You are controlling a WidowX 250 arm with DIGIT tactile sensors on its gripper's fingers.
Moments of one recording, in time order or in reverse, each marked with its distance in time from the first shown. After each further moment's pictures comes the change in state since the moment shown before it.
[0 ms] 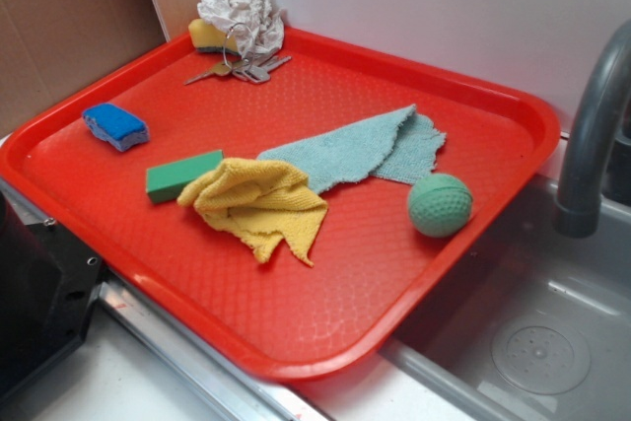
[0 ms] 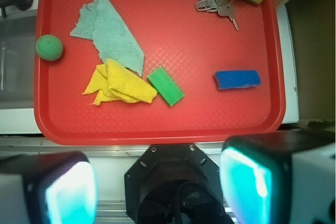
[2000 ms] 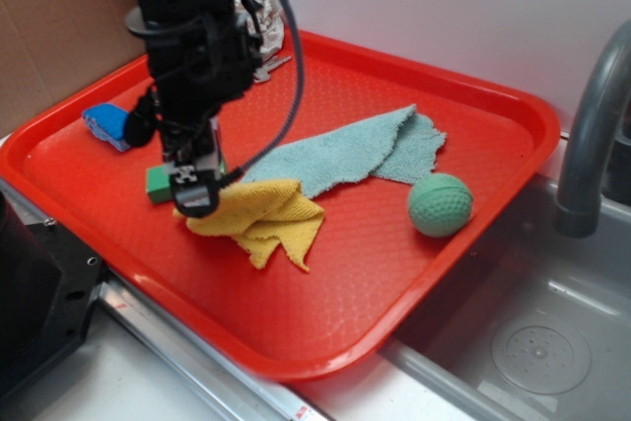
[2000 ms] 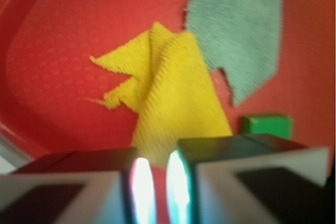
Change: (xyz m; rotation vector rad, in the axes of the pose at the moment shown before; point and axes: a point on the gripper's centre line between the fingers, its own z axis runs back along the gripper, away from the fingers) arm 0.016 -0.055 -0.156 0.012 0.131 -0.640
